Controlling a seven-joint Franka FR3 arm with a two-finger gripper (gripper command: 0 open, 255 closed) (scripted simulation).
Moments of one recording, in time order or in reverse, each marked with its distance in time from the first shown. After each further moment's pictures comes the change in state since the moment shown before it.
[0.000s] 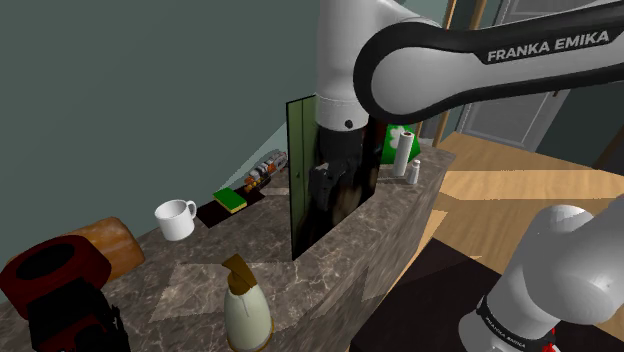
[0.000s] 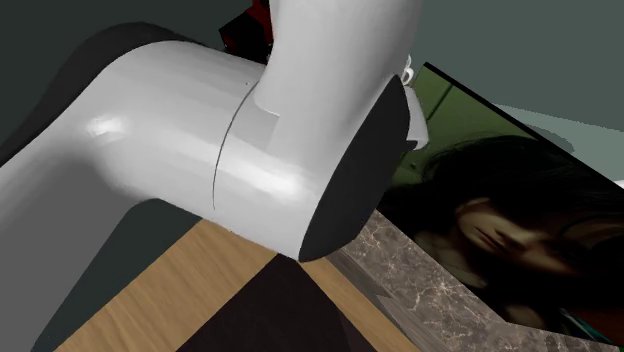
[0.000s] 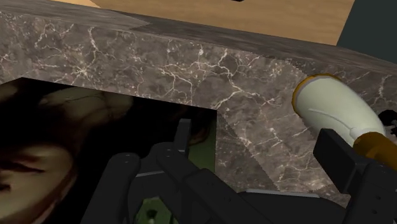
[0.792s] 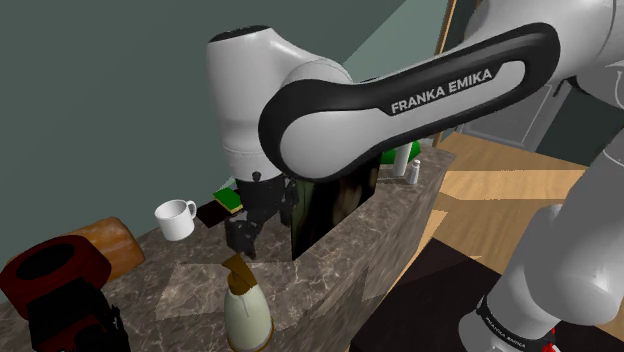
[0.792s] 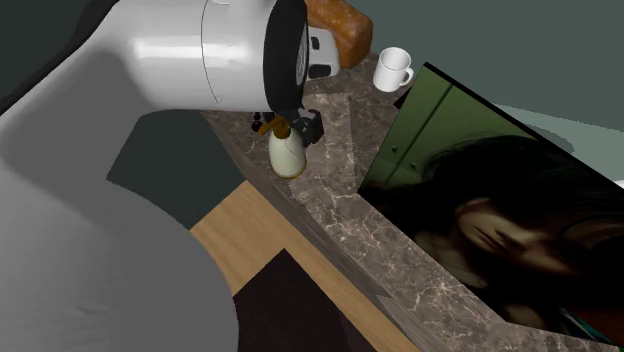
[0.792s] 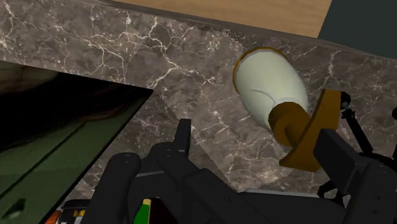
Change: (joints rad) arm 0.034 0.403 0.226 0.269 -0.138 0.101 0.306
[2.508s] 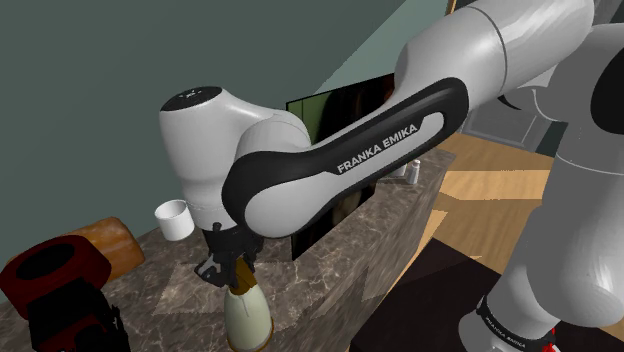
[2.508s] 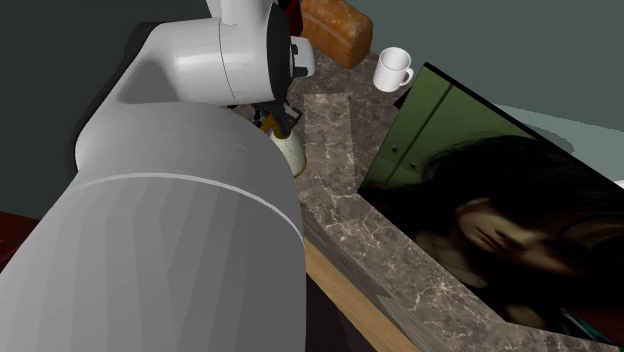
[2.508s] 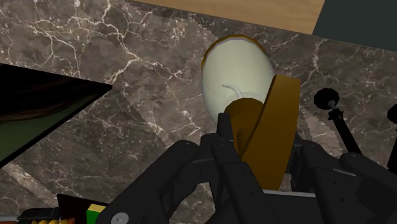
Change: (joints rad) arm 0.069 0.246 0.041 0.094 -0.160 0.095 0.165
